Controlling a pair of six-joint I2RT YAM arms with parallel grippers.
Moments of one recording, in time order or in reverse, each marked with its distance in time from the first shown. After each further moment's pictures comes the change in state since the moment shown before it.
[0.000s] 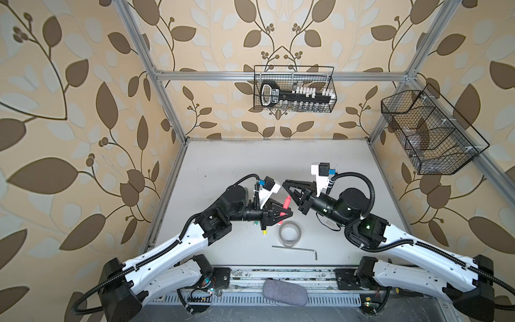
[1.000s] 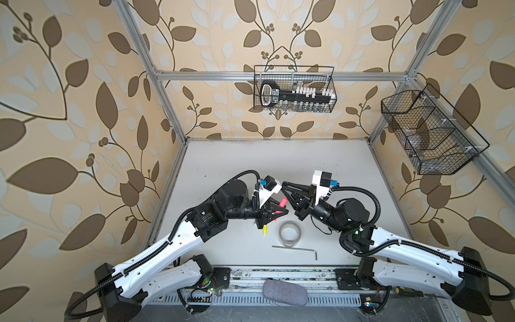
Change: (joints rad) left arm 0.000 0.000 0.172 -0.345 -0.122 0.255; right arm 0.048 0.039 -0.153 0.369 0.012 -0.143
